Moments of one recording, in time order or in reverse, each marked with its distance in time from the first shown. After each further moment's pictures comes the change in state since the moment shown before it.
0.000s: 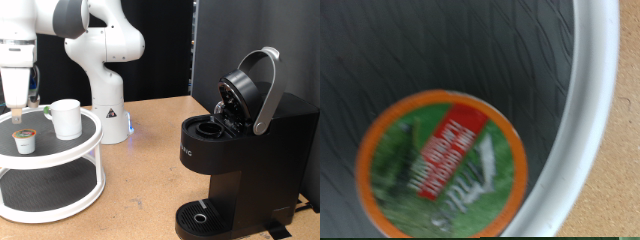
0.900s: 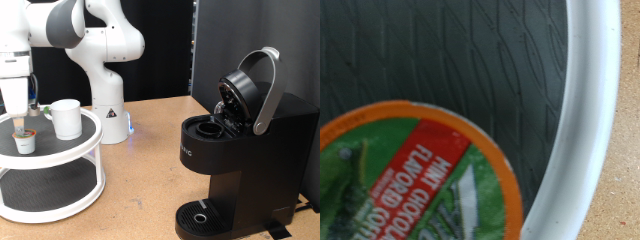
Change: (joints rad) arm 0.043 0.042 -0.092 -0.046 0.169 0.134 -0.190
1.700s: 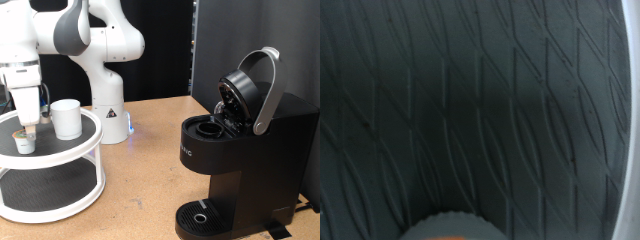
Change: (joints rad) arm 0.002 0.003 0.000 -0.063 -0.001 0.034 -0.015
